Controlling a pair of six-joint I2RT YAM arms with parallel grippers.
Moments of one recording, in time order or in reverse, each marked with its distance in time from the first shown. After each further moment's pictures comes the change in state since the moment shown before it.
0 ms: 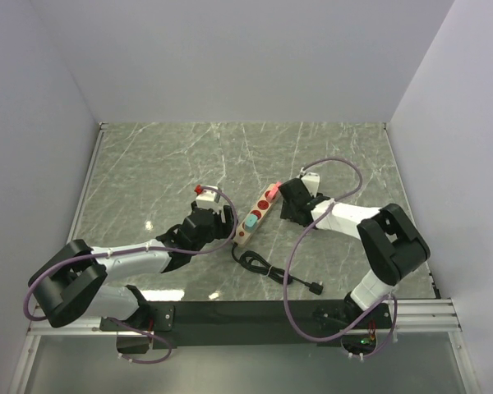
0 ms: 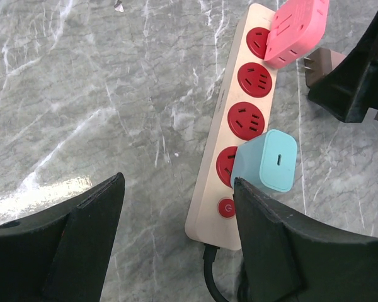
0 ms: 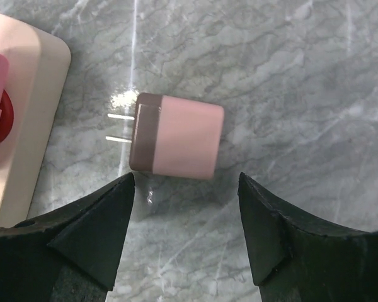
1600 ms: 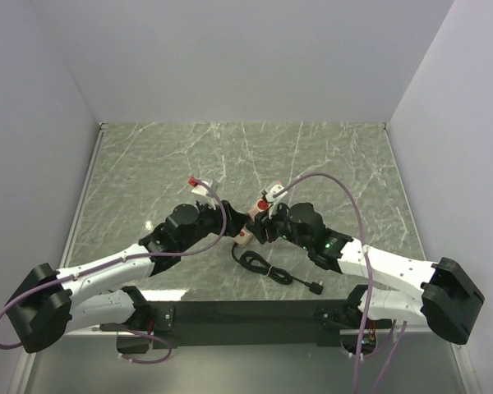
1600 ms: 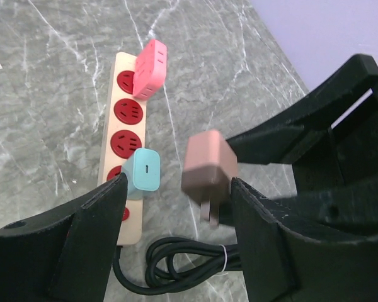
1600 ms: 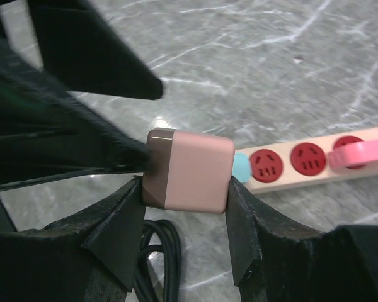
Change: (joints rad) left arm 0.002 -0.223 0.038 -0.021 0.269 -0.054; right arm 0.294 -0.500 -0.264 0.475 -0.493 -0.532
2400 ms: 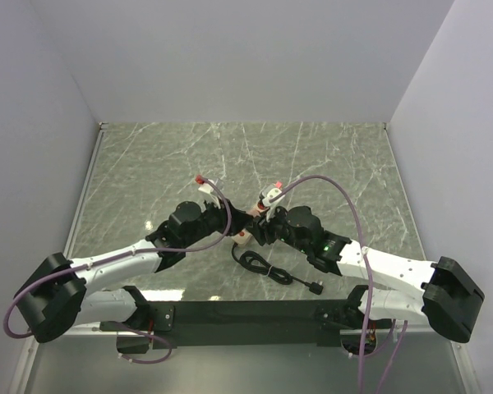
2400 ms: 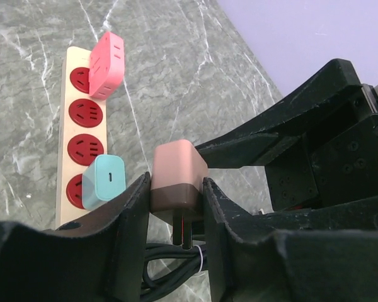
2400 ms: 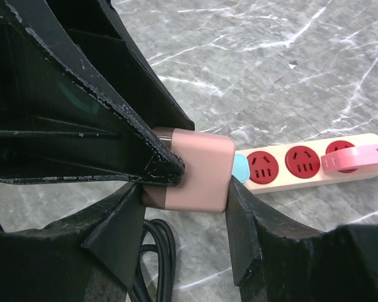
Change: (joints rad) left arm 0.015 0.092 0.000 0.129 0.161 -0.051; right arm 0.053 0.000 -0.007 0.014 0.049 -0.059
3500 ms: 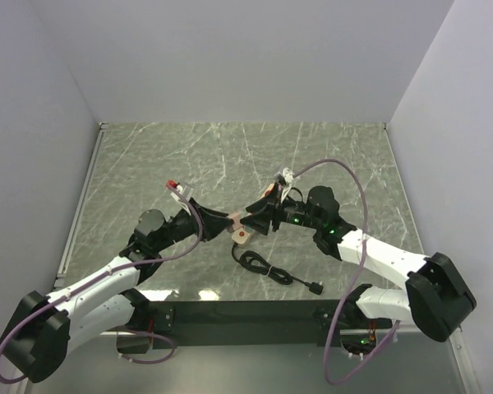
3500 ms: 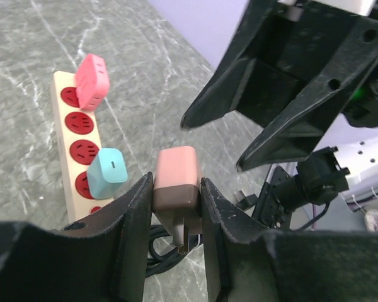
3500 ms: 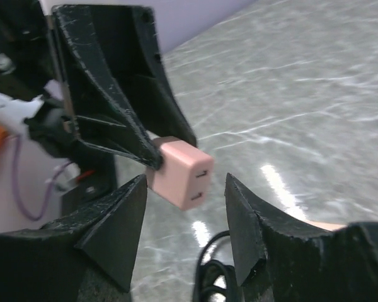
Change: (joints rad) left arm 0.240 -0.251 -0.193 0.116 0.343 0.014; right arm -0.268 0.060 0.009 0.307 -0.665 0.285
